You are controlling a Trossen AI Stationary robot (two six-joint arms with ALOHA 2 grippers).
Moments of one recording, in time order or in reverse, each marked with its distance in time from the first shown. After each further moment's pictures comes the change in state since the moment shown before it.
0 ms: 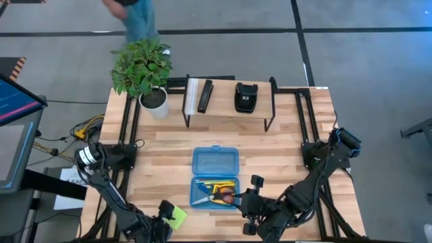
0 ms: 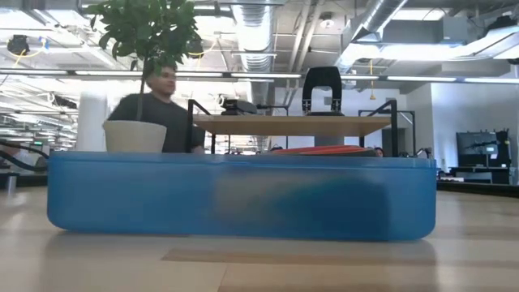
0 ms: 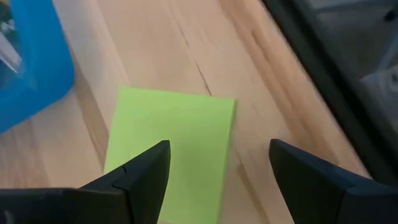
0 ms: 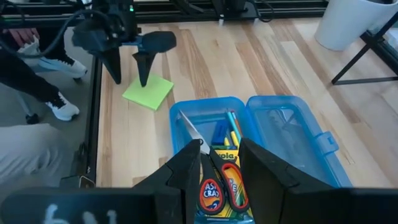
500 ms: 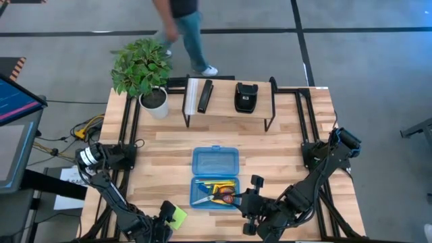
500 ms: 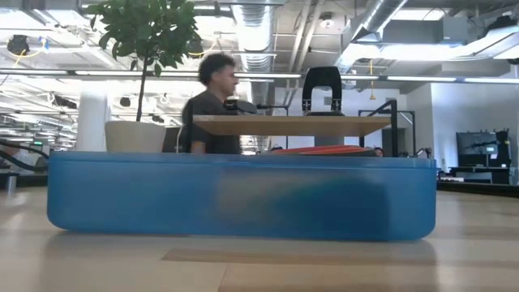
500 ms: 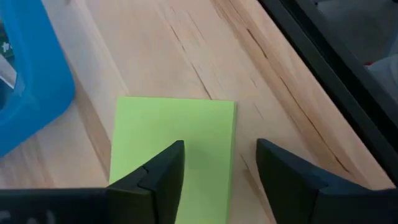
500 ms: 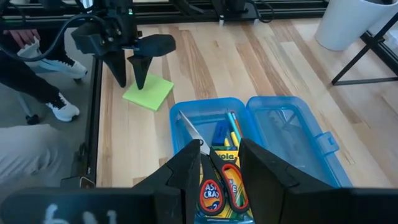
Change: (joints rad) left arm 0.014 0.025 0.003 -0.010 -0.018 0.084; right arm 0.000 0.000 0.000 0.002 0.000 0.000
